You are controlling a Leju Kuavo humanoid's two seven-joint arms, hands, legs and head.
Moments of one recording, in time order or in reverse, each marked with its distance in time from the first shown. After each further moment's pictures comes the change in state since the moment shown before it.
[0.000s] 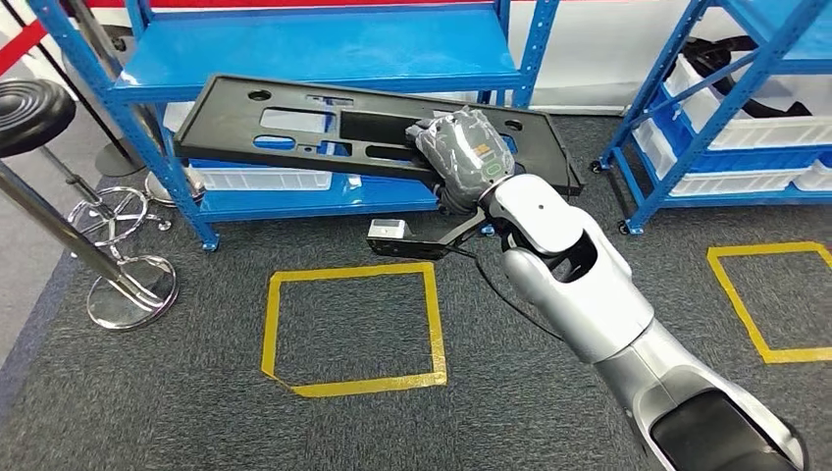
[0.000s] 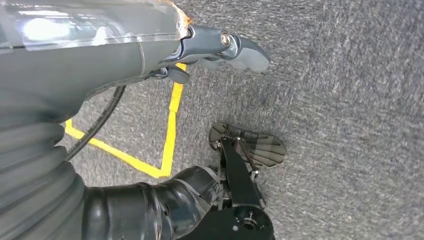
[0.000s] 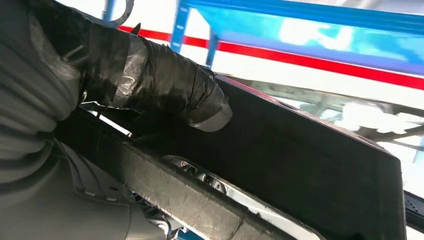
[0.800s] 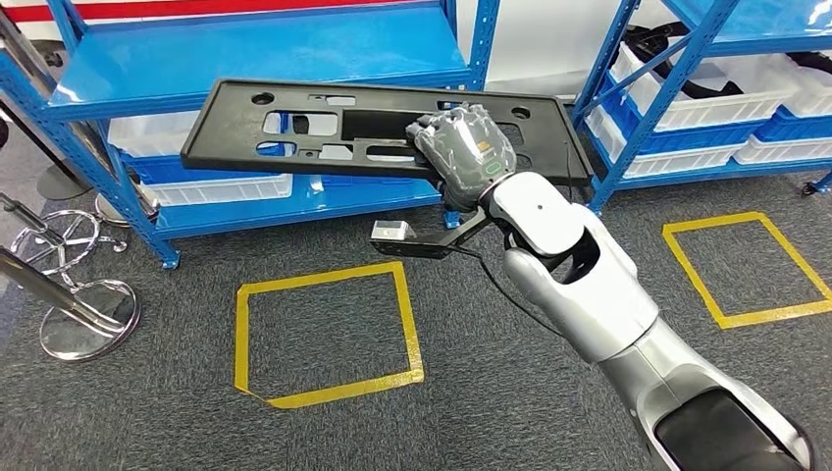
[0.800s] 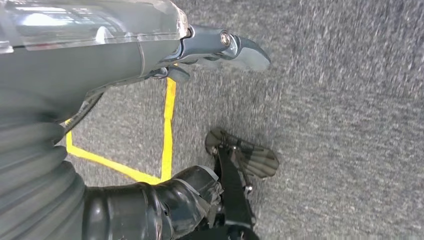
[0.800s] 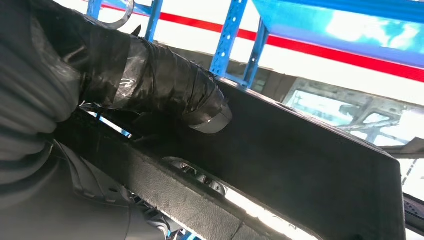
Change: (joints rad) left arm 0.002 0.004 0.000 0.000 0.000 -0.006 0.000; right arm -0.021 -0.005 0.024 -0.002 0.093 0.000 -0.006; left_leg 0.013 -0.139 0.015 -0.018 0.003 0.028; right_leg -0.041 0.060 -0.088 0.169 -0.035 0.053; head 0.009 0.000
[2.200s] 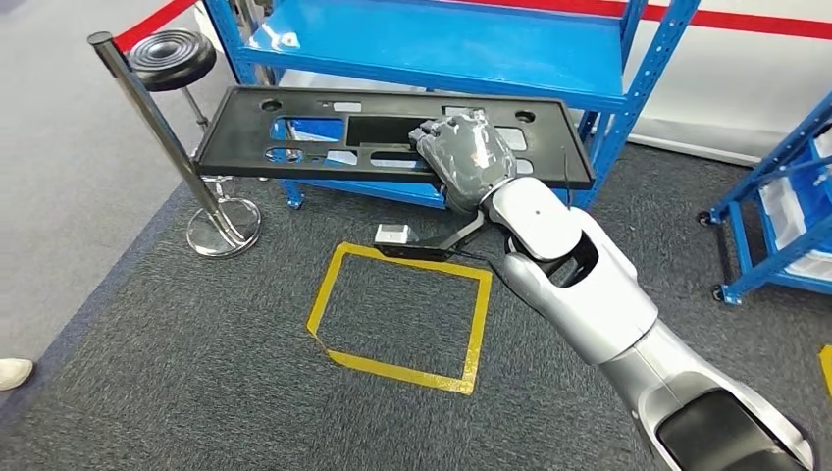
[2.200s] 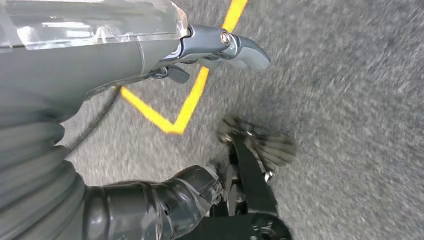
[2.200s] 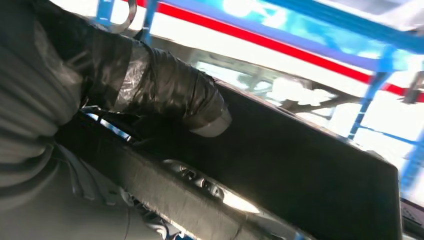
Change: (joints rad) left arm -0.001 -0.003 0.000 0.000 -0.006 0.008 -0.006; right arm 0.012 -0.011 0.018 0.008 0.017 -0.008 0.006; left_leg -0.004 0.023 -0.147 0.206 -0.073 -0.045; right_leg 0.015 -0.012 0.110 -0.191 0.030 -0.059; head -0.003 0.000
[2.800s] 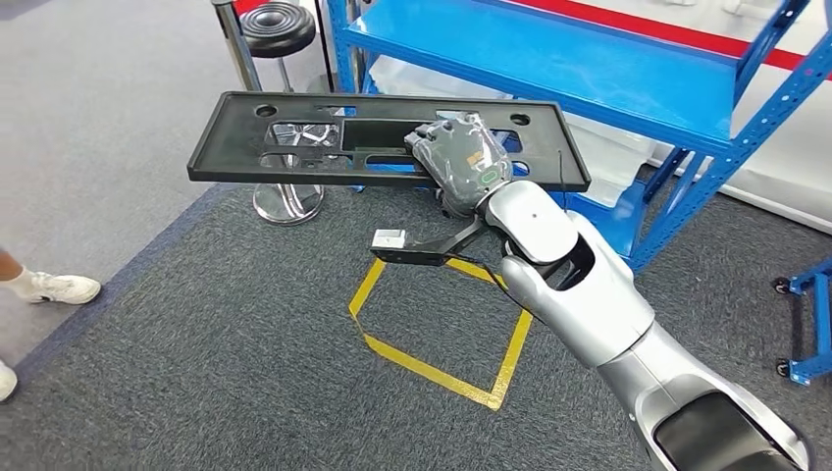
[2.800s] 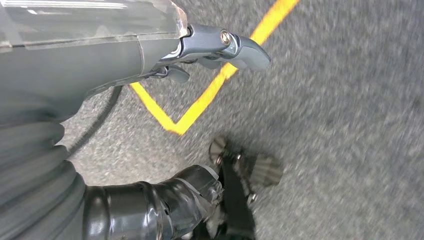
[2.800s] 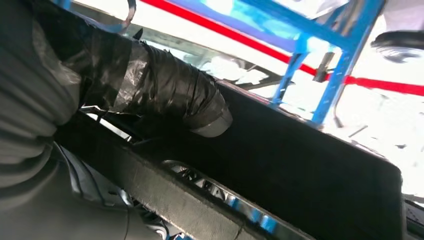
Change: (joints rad) left arm -0.001 0.001 0.000 0.000 0.004 0.010 0.003; right arm 0.010 0.004 0.002 -0.002 0.015 0.000 0.003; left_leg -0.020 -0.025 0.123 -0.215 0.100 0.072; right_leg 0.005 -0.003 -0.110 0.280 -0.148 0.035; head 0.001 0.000
